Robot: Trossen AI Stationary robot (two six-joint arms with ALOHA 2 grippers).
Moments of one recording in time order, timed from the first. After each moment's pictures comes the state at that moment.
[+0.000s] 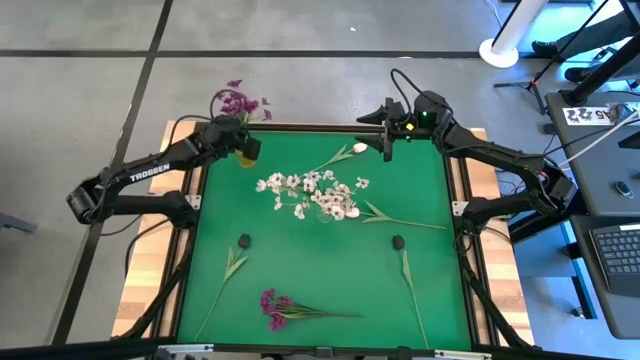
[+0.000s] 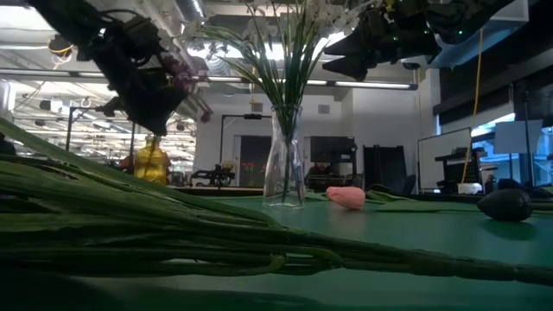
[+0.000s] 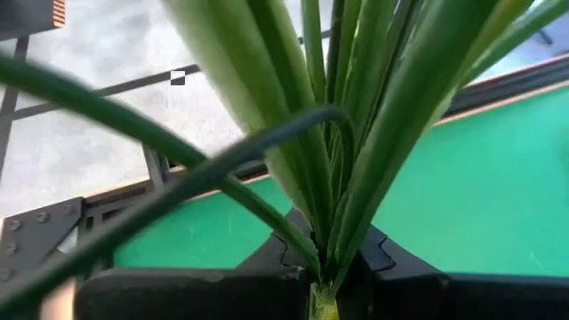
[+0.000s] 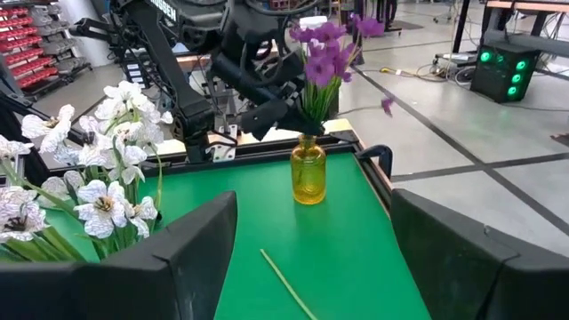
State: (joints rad) left arm 0.76 1.04 0.60 -0.26 -0.40 -0.31; right arm -0.68 1.29 0.92 0.21 -0.61 -0.03
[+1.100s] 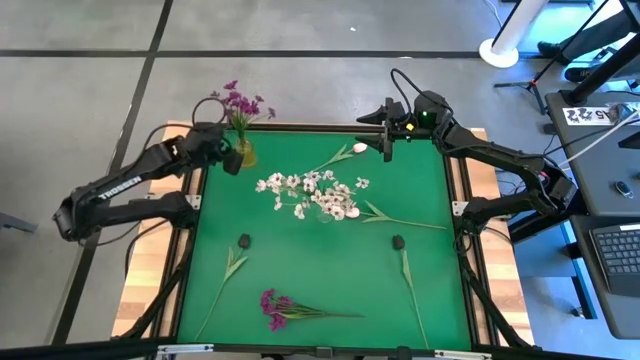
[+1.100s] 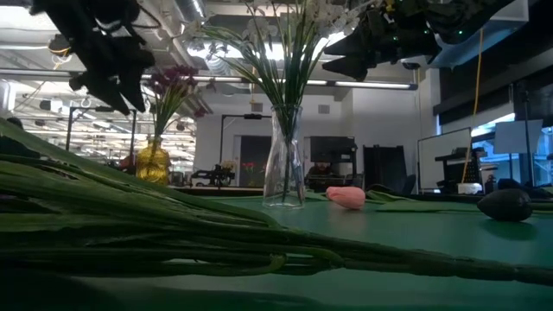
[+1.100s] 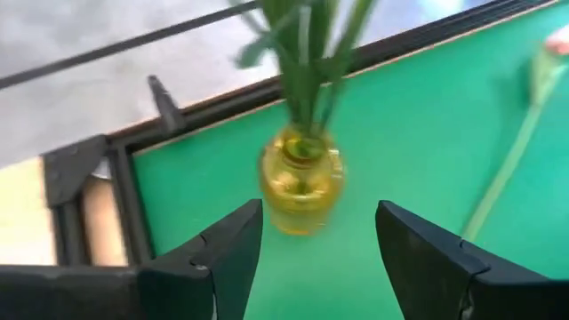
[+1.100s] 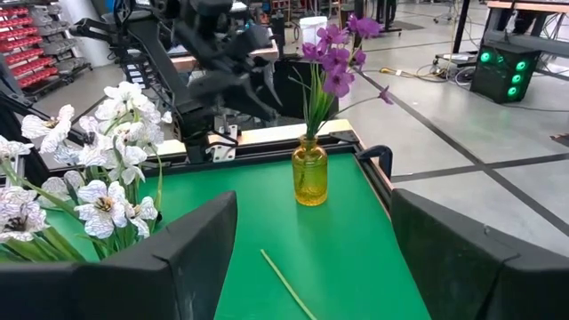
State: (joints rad) left arm 0.64 0.76 0.71 -0.78 -0.35 -0.39; right arm -0.68 1.29 0.92 0.21 -0.61 -0.03
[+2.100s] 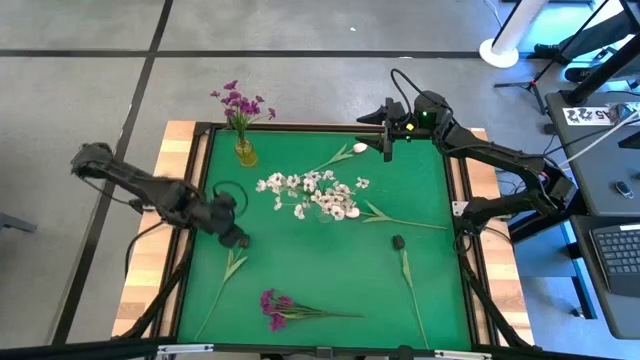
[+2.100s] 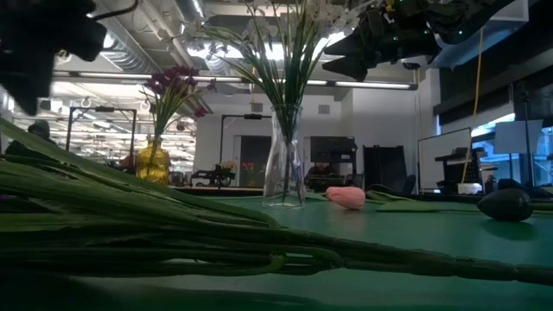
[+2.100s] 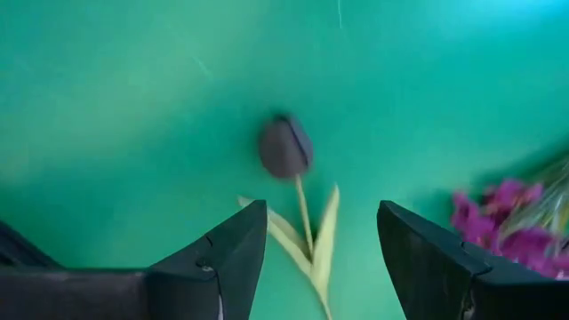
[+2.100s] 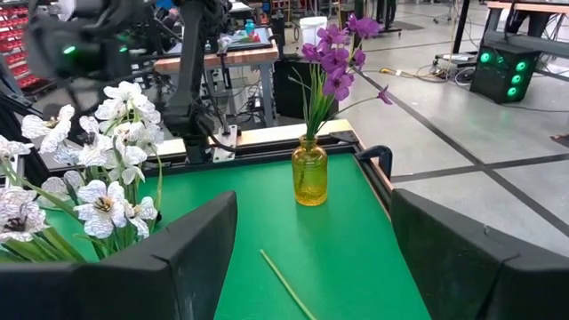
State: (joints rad) left arm -0.40 0.95 0.76 -1.04 -0.09 -1.36; right arm -0.68 1.29 0.92 0.21 -0.61 -0.03
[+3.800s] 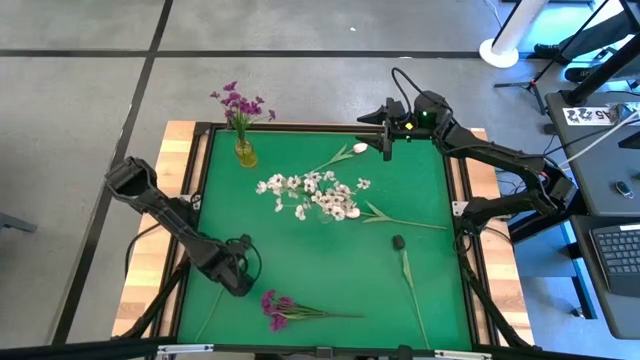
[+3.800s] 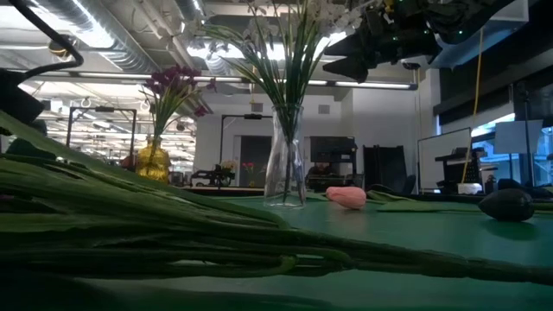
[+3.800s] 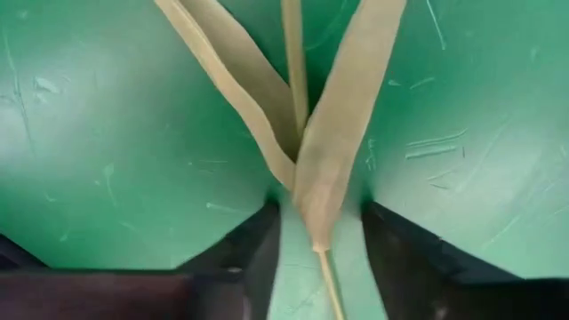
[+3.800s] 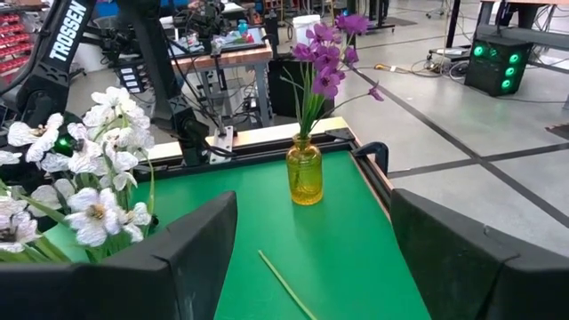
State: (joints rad) left arm -0.70 1.55 0.76 -0.71 0.15 -1.77; right arm -0.68 1.28 0.92 0.21 -0.60 -0.01
